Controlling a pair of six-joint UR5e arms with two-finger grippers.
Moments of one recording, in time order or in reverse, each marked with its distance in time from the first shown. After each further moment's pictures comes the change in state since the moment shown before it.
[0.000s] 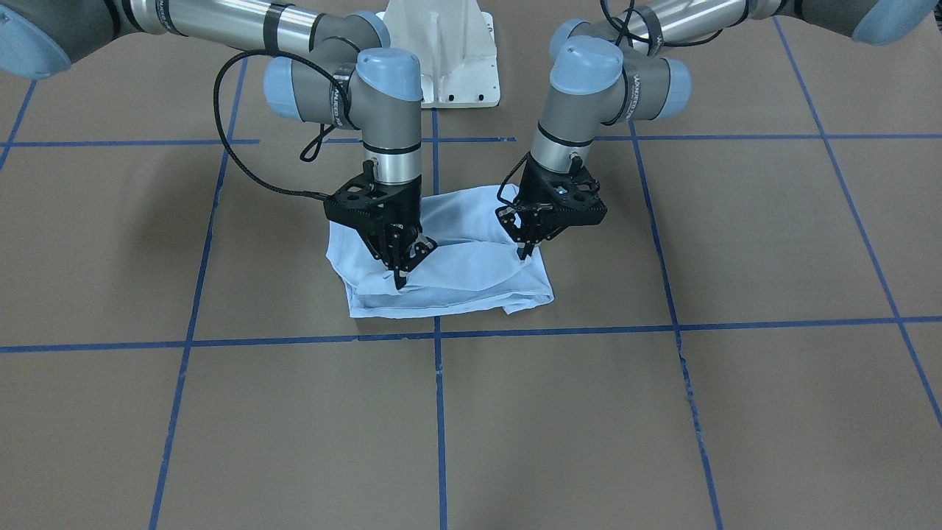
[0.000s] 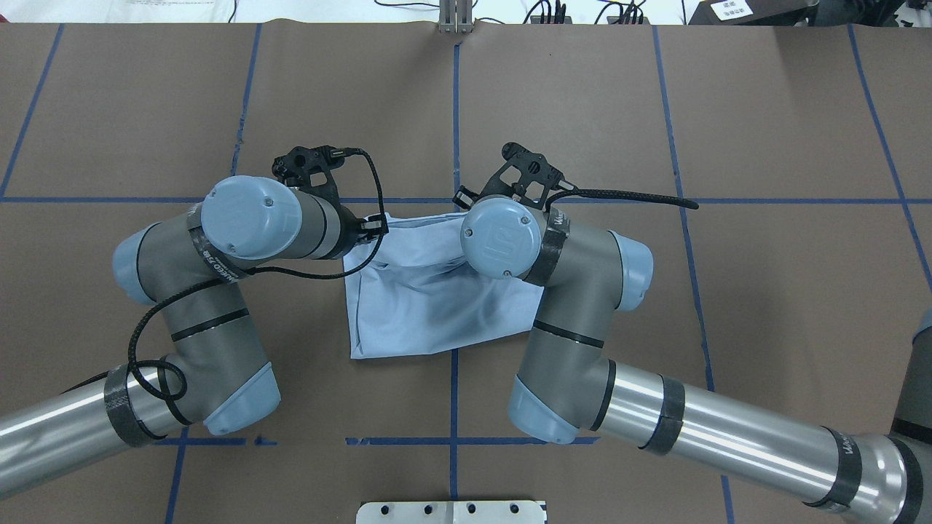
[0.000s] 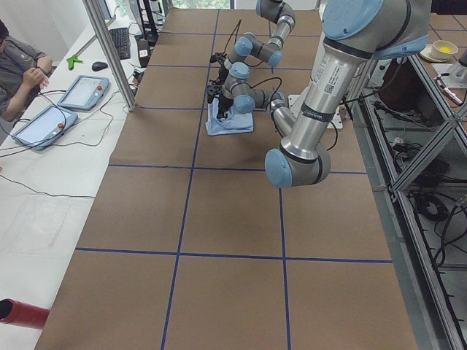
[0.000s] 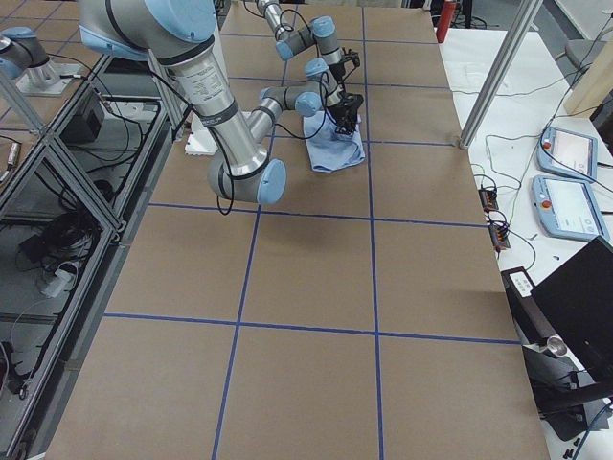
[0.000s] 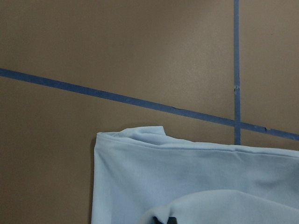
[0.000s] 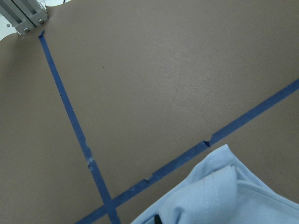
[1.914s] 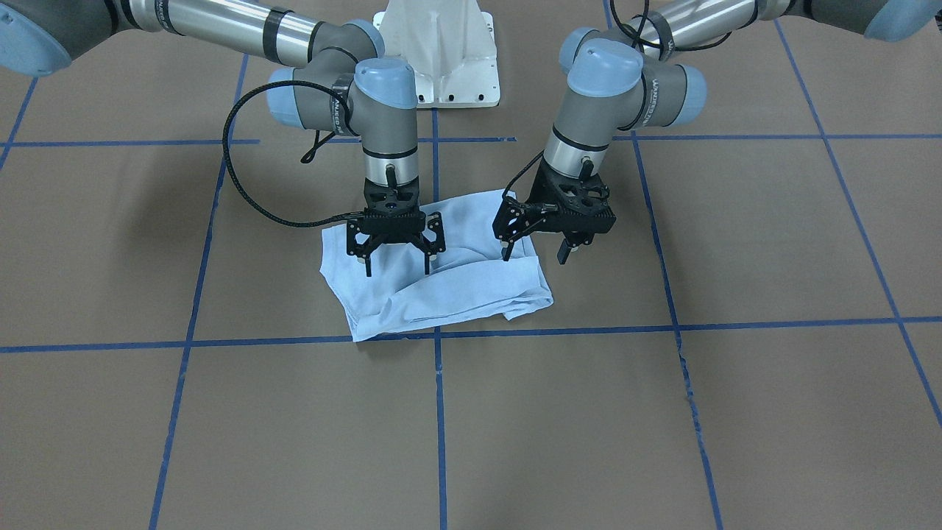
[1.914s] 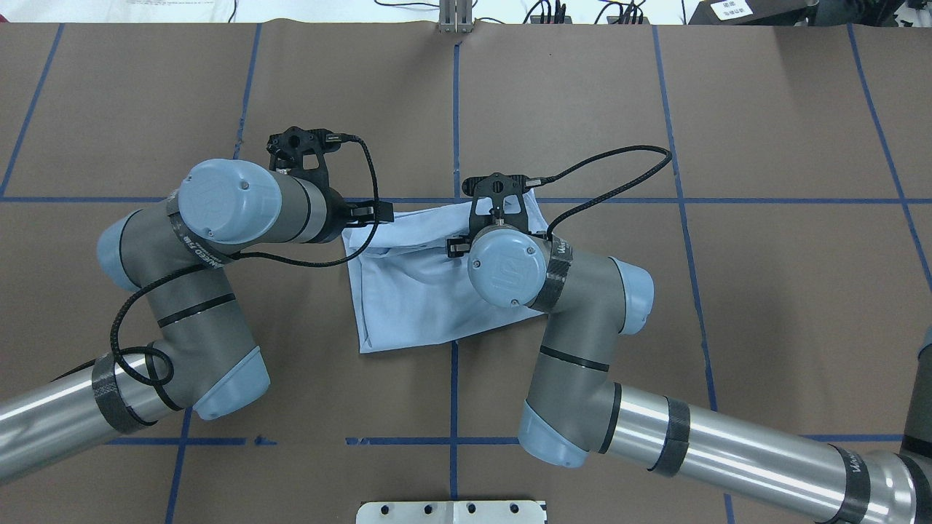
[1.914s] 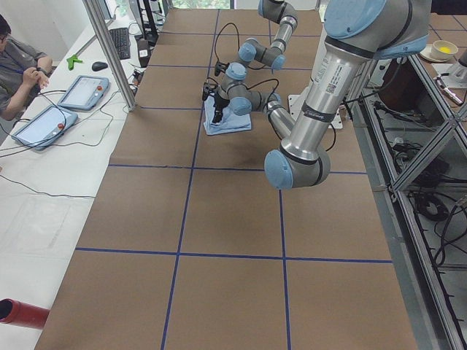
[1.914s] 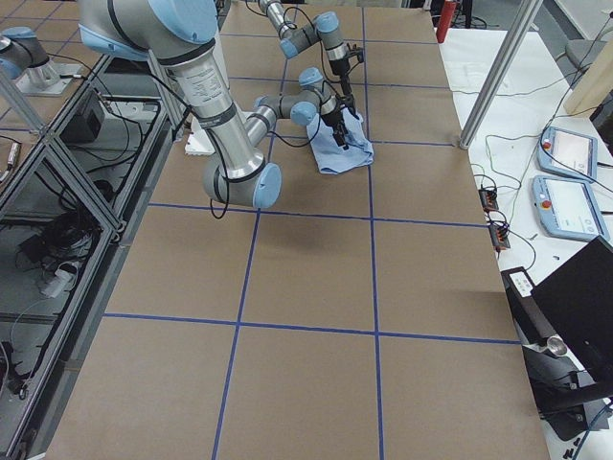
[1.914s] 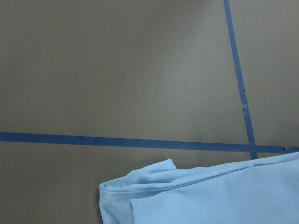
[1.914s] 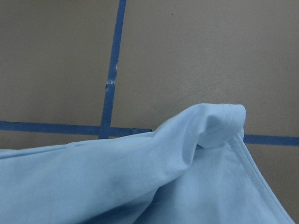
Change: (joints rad) left arm -0.033 0.014 -0.011 -0.045 -0.008 0.145; right arm -0.049 -0.038 -0.001 0.029 -0.012 -0.592
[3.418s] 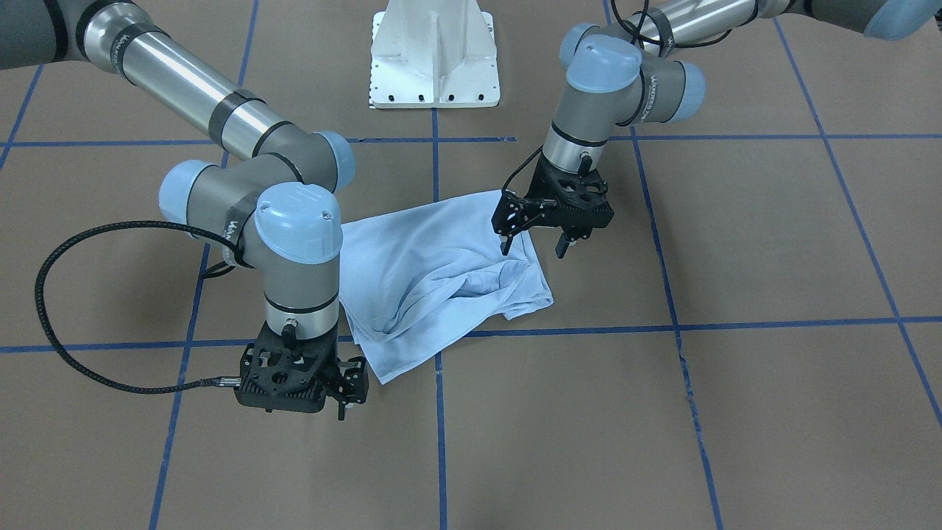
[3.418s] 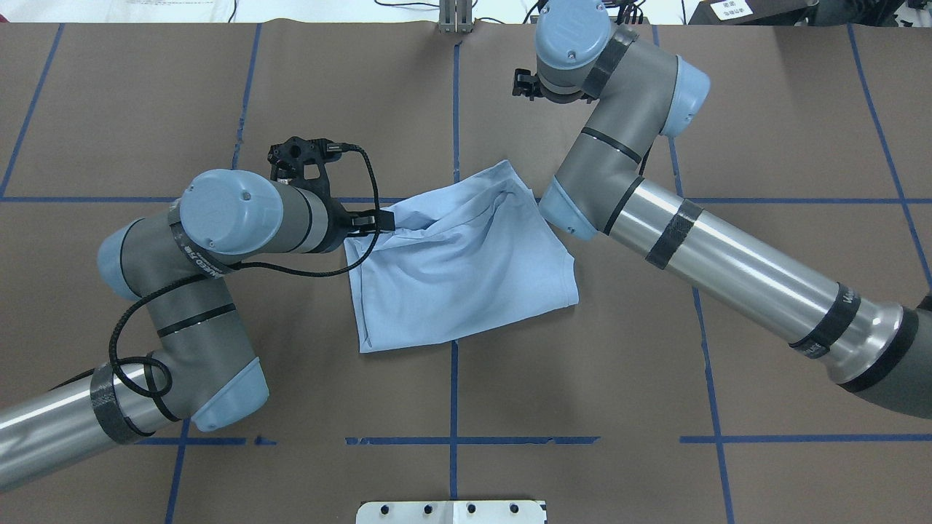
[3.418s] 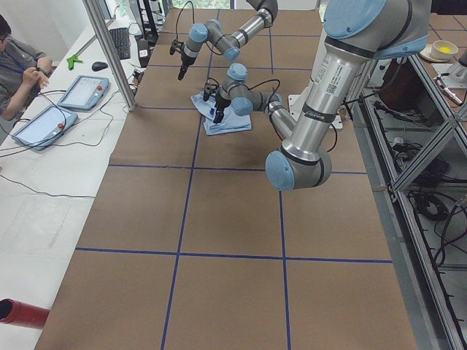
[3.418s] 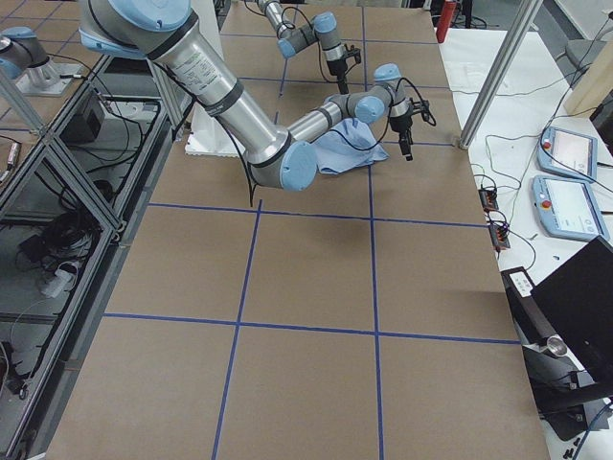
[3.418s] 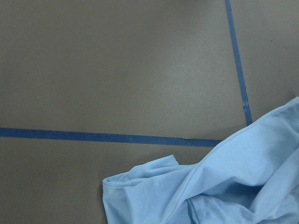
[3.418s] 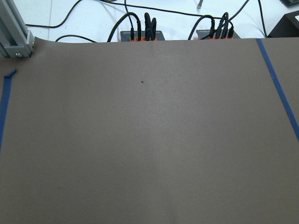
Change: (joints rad) left arm 0.037 0.009 -0.010 0.012 0.003 -0.034; right arm 0.378 0.170 -0.315 0.052 0.298 -0.122
